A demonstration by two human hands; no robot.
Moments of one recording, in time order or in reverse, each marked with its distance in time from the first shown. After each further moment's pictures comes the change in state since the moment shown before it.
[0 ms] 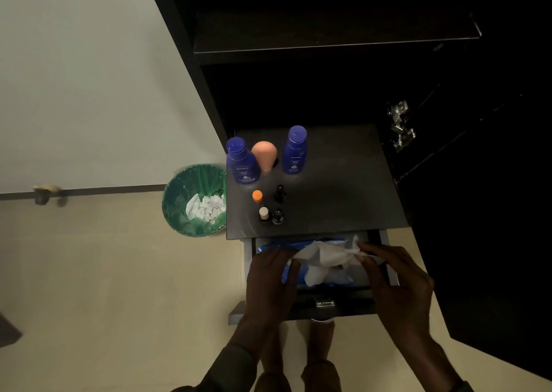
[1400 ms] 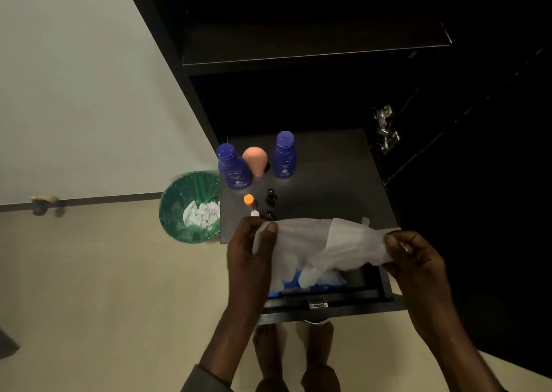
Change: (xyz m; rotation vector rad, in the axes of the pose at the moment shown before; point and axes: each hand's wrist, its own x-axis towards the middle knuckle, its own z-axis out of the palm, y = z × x) left_hand 0.032 0.066 -0.066 -0.647 0.170 -0.347; right_hand 0.024 -0.019 -0.039 0.450 -0.006 0.490
